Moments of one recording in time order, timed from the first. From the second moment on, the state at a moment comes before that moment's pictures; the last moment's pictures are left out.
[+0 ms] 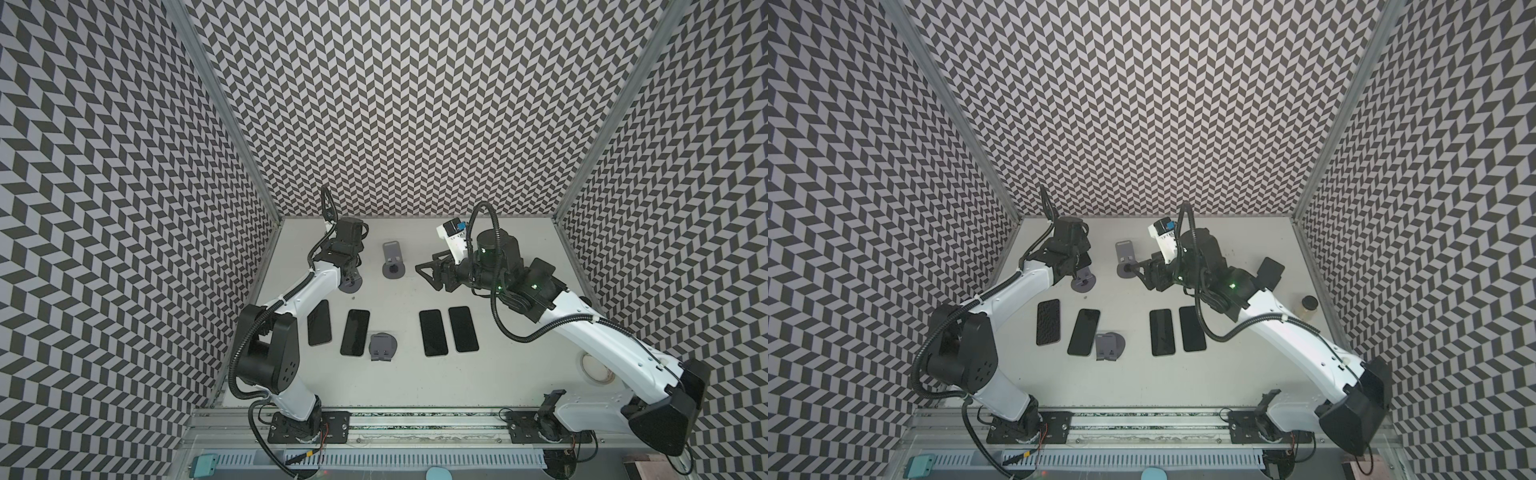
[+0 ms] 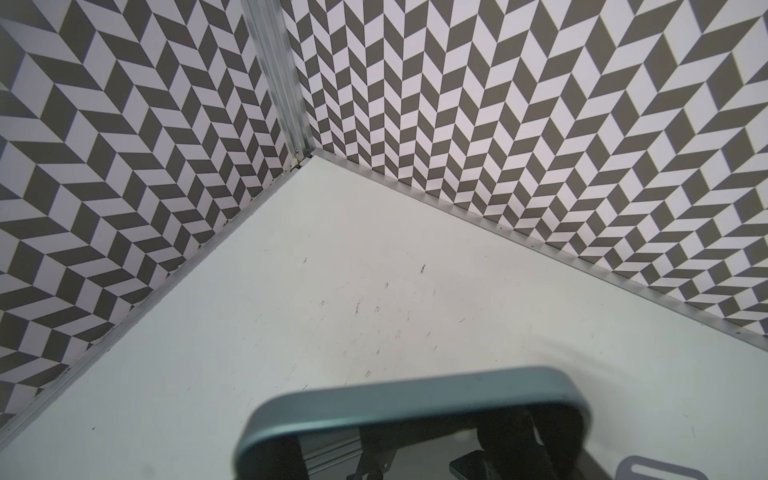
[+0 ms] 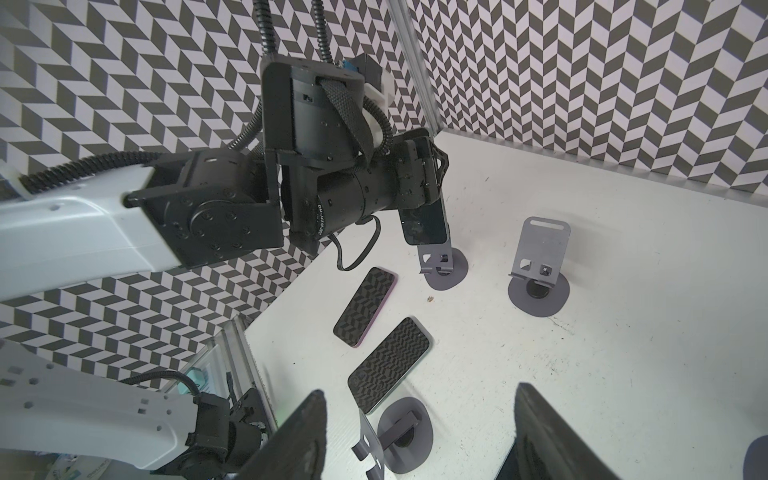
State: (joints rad) left arm -0.31 1.63 1.23 -0.20 -0.57 -0.49; right arm 0.72 1.30 1.28 -0.37 -0.25 0.29
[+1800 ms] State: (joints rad) left arm -0.62 1.41 1.15 -0.26 -0.44 -0.52; right arm 0.75 1.09 1.09 -0.35 -0.23 0.38
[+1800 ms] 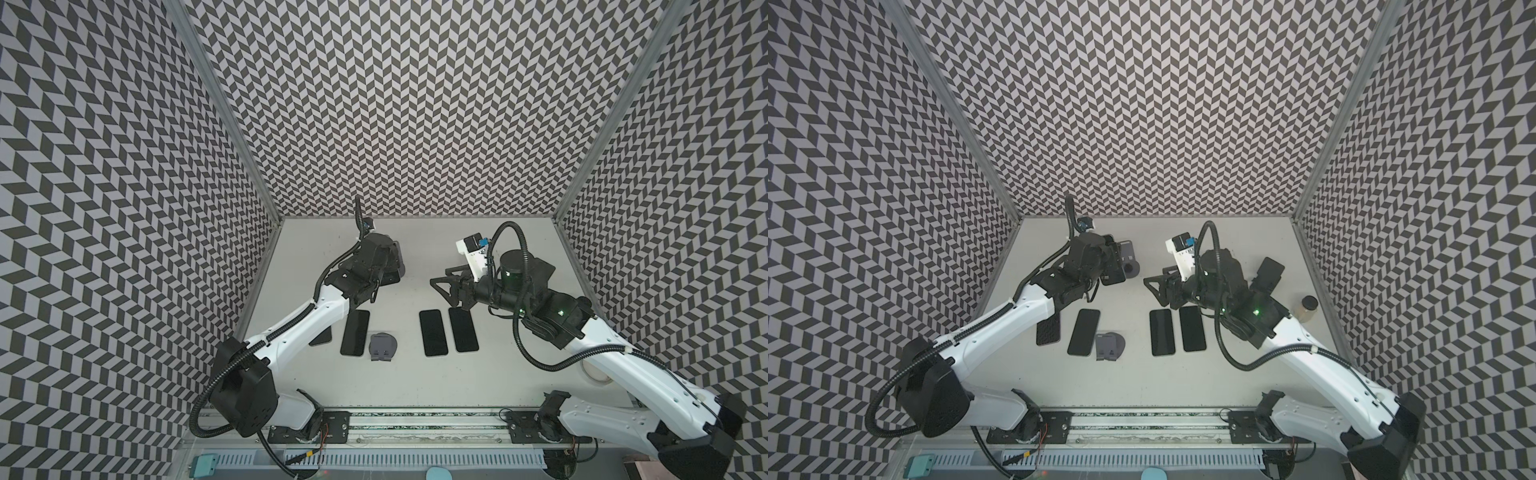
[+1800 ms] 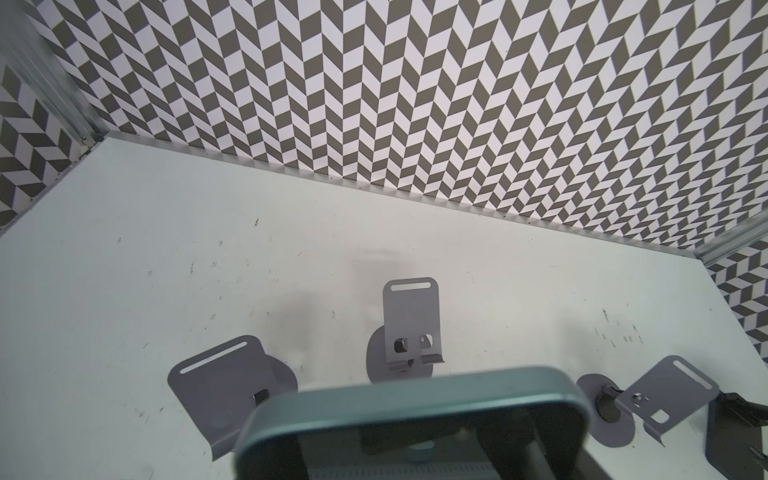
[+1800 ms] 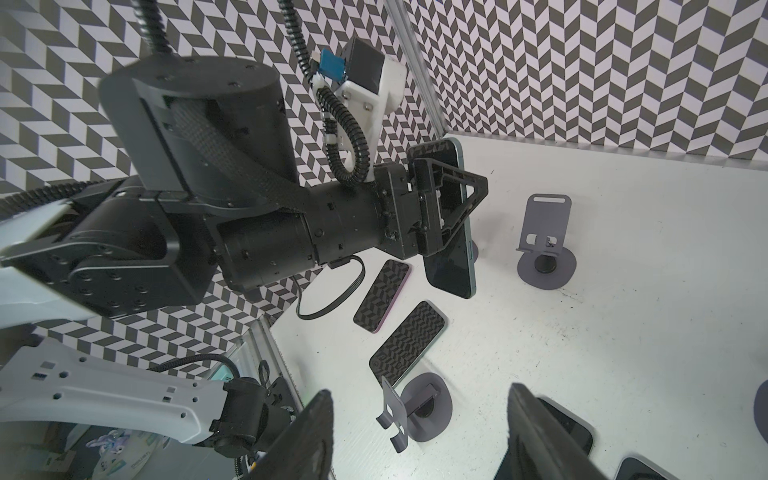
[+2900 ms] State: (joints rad) left arm -0.64 1.39 1.12 -0.30 -0.33 -0.54; right arm 0.75 1.02 1.02 -0.31 -0.21 0.41
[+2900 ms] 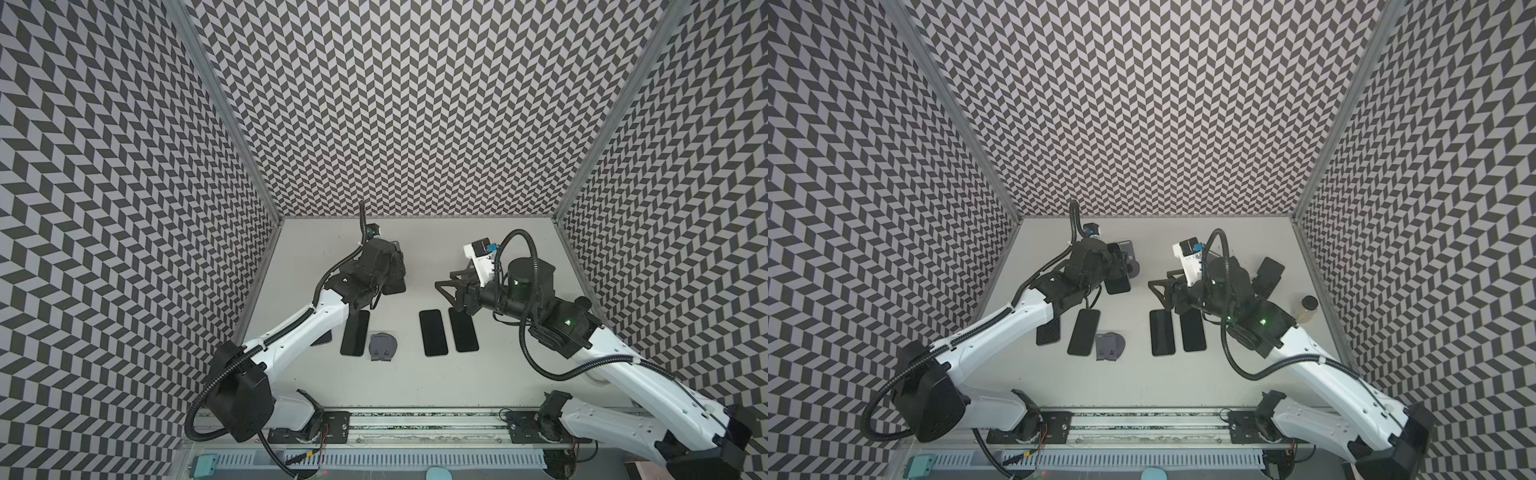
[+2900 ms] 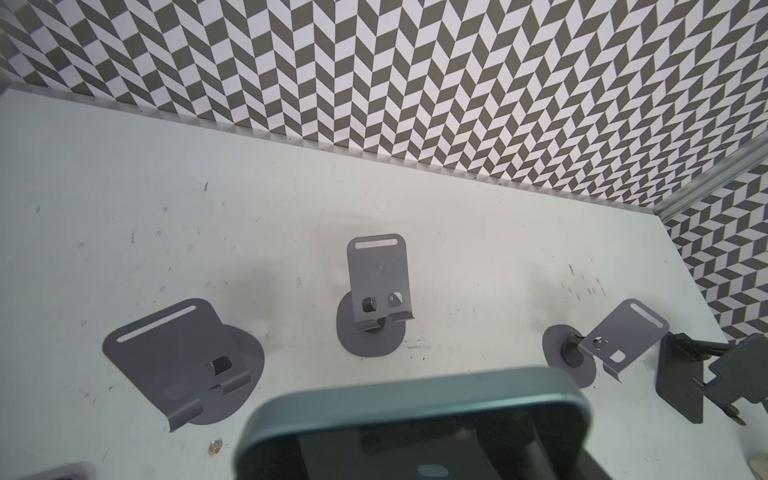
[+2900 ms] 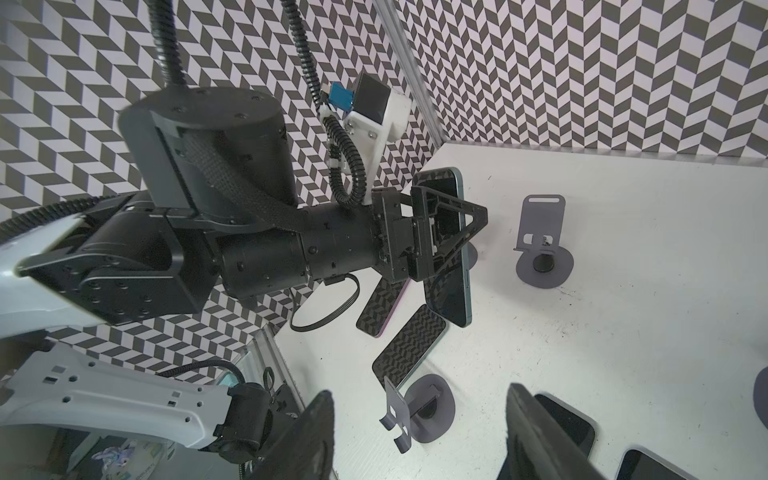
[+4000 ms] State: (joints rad) left arm -0.66 1.45 1.04 -0.29 -0.28 -0.54; right arm 0.75 1.02 1.01 -0.31 -0.21 0.41
